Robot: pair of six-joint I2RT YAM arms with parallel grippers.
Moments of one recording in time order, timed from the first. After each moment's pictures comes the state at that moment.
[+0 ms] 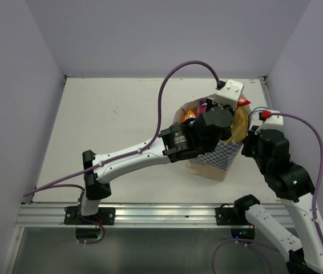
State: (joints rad) left arm -1.32 1.94 2.19 -0.37 -0.85 -0.20; right arm 0.39 0.66 1.07 -0.91 0.39 0.31
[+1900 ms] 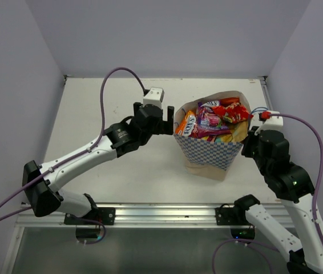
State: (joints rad) left arm -0.92 1.39 1.32 -0.43 -0.54 -0.47; right arm 0.39 0.65 1.06 -0.91 0.40 0.31
